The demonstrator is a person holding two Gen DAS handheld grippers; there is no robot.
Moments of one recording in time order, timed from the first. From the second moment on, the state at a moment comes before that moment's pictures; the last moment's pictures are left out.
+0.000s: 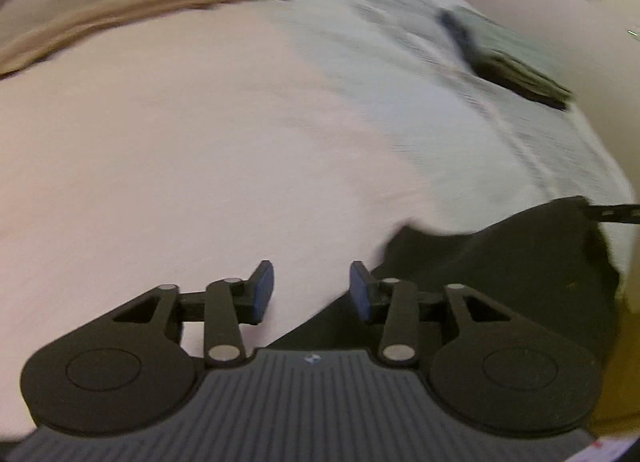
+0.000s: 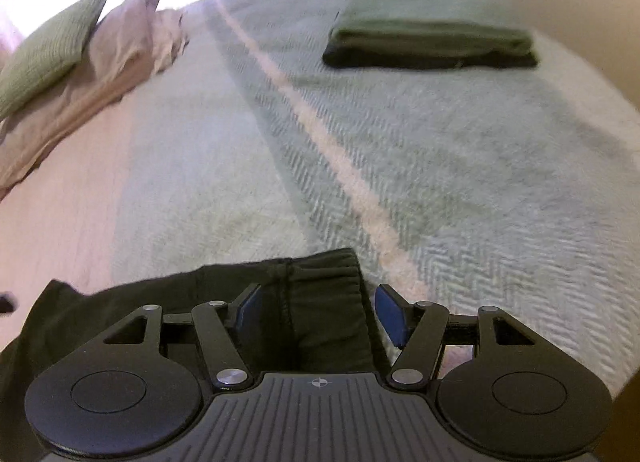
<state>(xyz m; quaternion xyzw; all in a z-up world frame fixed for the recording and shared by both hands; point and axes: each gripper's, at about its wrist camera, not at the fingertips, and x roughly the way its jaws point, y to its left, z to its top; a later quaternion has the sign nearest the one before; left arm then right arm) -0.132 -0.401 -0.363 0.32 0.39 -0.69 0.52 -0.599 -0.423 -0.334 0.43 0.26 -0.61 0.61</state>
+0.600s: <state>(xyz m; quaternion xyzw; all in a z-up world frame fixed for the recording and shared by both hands) -0.183 -0.421 -0.419 0.34 0.36 -0.69 0.53 -0.575 -0.417 -0.368 0.36 0.37 -0.63 0.58</state>
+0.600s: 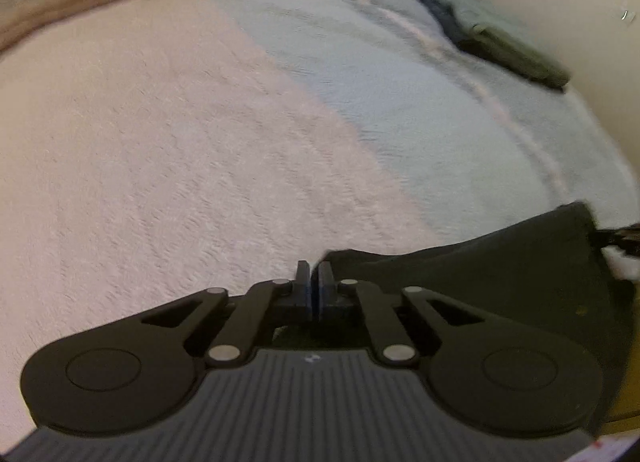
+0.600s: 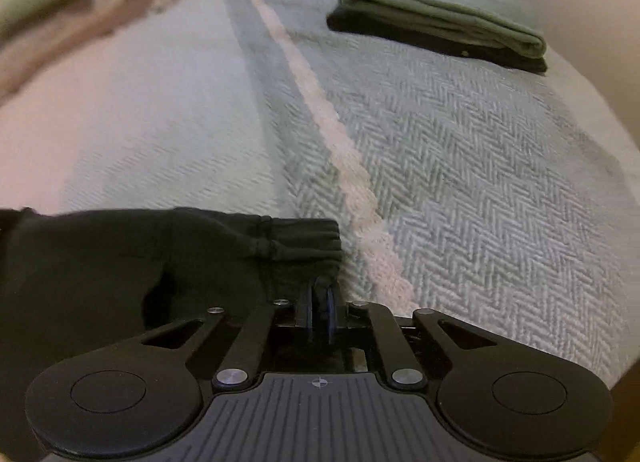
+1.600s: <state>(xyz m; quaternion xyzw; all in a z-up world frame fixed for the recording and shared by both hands) 0.115 -0.114 -0.393 0.31 0.38 -0.34 0.80 -0.454 -0.298 -0.361 0.28 0.44 -0.60 0.60</state>
